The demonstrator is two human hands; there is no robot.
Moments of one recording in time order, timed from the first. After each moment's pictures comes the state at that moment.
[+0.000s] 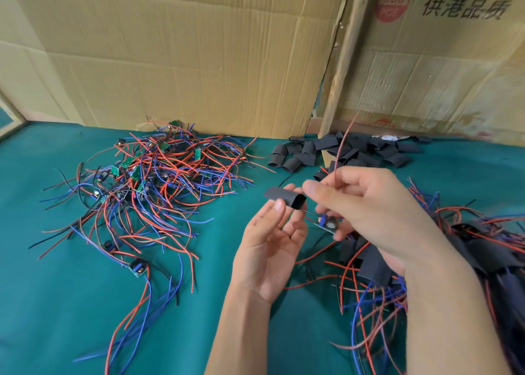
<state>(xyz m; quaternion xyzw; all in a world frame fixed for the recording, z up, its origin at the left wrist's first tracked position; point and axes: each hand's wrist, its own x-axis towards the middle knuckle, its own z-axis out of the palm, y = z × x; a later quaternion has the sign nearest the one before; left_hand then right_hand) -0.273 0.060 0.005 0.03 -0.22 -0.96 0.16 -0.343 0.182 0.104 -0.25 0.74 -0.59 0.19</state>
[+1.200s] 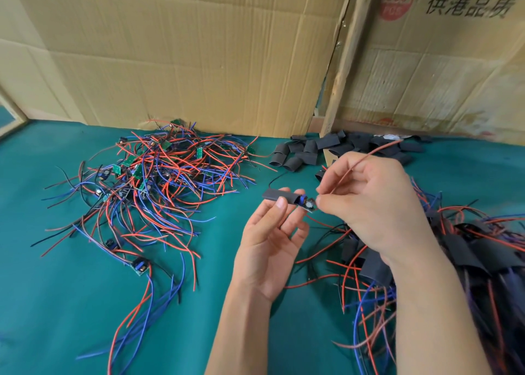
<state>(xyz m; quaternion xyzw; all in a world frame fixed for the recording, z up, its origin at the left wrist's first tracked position) -0.273 0.057 0.006 0.07 -0.24 -0.95 0.17 -0.344 0.174 0.101 -0.29 0.81 -0.52 0.02</state>
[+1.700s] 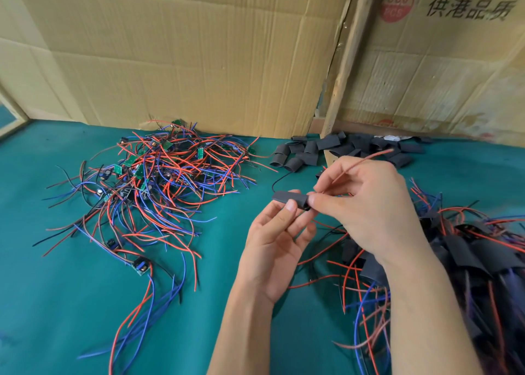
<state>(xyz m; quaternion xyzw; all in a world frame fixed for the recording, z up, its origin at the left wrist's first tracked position) -0.271 0.062 0.008 0.06 -0.28 -0.95 0.16 -0.347 0.171 0.092 -0.31 0.81 -0.50 -0.01</state>
